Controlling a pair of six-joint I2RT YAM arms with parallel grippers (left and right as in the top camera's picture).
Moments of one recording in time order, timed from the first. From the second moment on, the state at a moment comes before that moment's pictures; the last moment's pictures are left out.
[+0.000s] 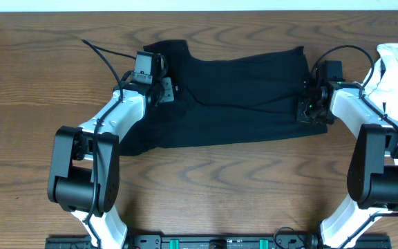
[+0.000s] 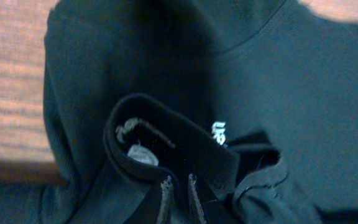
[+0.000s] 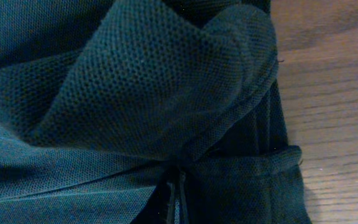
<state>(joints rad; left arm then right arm) -0.21 1.89 1.18 -0.27 0.06 -0.33 -0.05 1.91 1.16 -0.63 -0.03 0.09</state>
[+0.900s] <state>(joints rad) -0.21 1.69 1.22 -0.43 0.13 -0.31 -0.05 1.91 1.16 -0.63 -0.02 0.09</state>
